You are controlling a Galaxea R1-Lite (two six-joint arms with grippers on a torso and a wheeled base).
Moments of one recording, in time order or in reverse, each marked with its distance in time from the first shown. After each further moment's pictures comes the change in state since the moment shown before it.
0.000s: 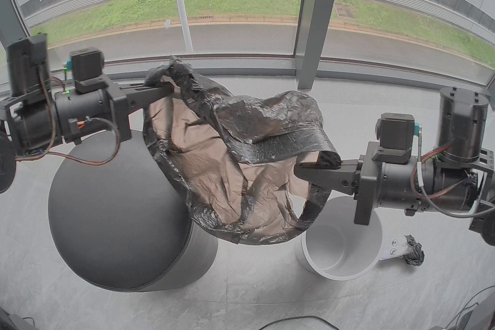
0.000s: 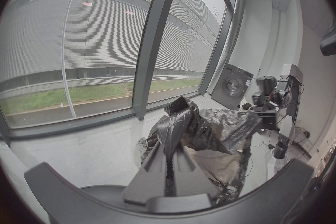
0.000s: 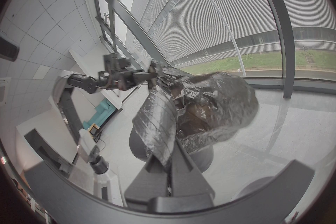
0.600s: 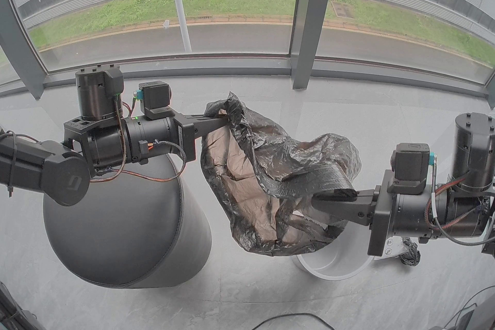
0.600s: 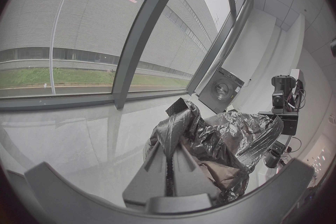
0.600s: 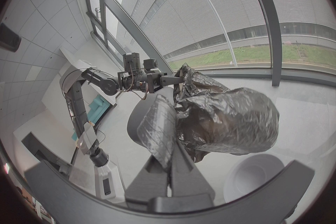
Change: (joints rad) left arm -0.101 0.284 -0.002 -0.240 -0.033 -0.146; right arm 0.045 -0.092 0.116 0.057 -0.104 0.015
